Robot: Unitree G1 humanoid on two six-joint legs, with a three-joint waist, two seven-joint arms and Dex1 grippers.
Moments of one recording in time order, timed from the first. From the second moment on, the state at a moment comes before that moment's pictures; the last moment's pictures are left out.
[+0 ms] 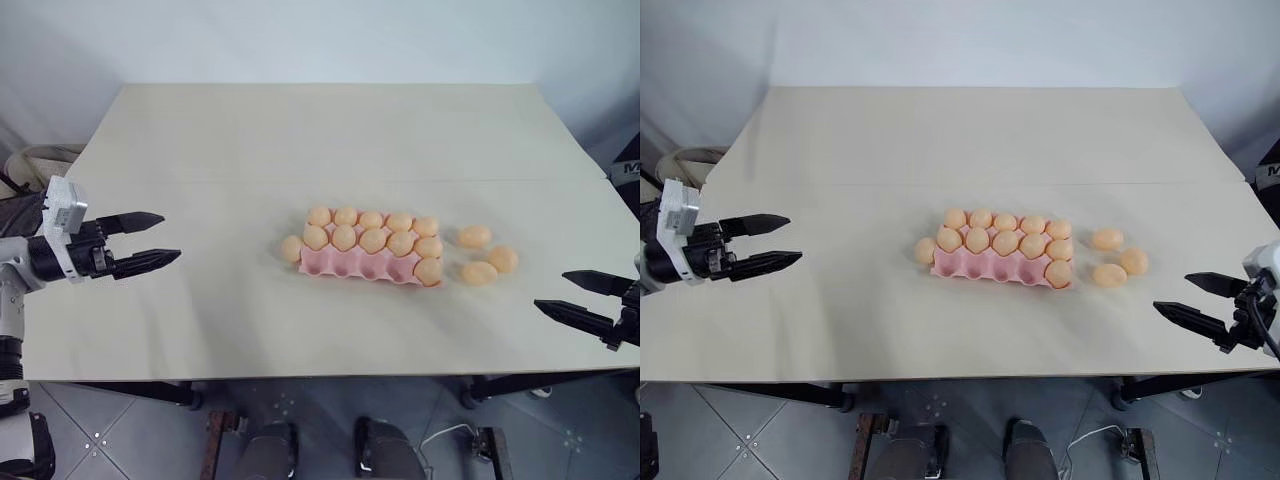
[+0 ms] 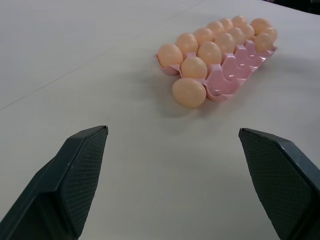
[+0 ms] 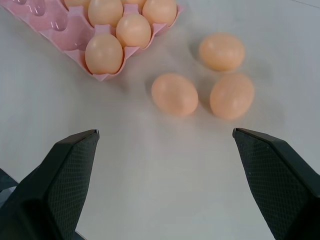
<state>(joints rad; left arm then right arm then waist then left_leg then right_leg) -0.50 0.95 0.29 0.41 -0.49 0.33 -1.32 0.11 -1.02 -0.64 -0.11 0.59 0.65 1.10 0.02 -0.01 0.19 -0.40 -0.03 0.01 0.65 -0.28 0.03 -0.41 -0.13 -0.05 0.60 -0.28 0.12</state>
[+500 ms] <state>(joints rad) -0.52 0.94 0.25 0.40 -0.42 0.28 -1.24 0.11 -1.01 -0.64 -0.13 0.59 0.66 1.04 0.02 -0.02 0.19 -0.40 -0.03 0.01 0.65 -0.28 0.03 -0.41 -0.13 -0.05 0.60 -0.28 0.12</state>
